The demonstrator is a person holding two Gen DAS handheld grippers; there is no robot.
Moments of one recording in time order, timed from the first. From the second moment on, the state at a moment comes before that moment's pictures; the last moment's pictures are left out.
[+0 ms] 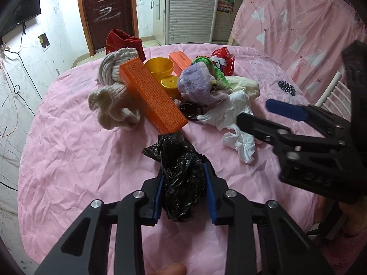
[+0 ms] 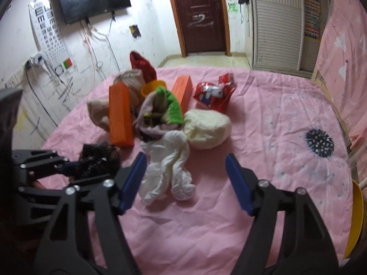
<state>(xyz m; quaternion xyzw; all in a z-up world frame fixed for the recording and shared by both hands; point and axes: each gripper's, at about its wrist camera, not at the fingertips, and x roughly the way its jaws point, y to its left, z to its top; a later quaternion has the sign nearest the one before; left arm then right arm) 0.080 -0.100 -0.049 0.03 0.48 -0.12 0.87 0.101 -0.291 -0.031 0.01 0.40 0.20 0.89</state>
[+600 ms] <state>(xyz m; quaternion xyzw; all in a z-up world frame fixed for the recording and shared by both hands) 0.075 -0.096 -0.050 0.04 0.47 -0.13 0.87 0.106 -0.265 -0.036 -0.04 0.41 0.19 0.89</state>
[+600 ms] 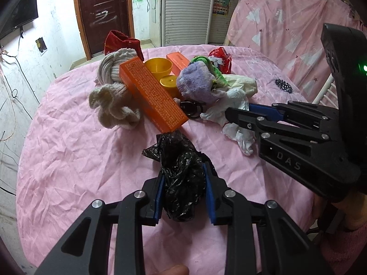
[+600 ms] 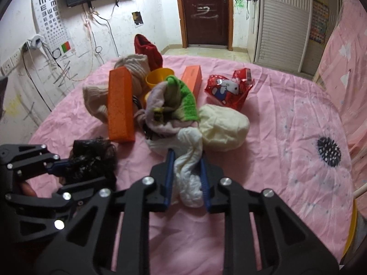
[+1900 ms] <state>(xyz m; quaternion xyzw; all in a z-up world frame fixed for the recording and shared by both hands) 0.053 -0.232 0.035 0.11 0.39 -0.21 0.89 0.052 -0.433 0.033 0.06 0.27 0.07 0.96</state>
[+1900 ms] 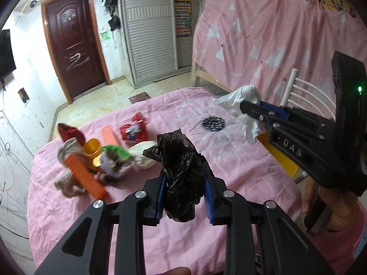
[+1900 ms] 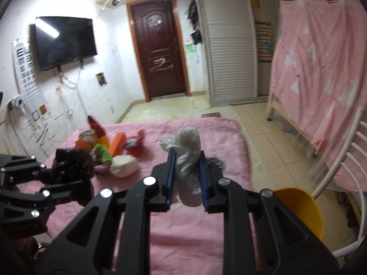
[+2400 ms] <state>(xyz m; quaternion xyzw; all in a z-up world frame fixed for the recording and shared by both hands) 0.068 -0.360 0.037 0.10 0.42 -0.31 0.85 0.027 -0.559 0.023 0.13 0.26 -0.09 0.95</state>
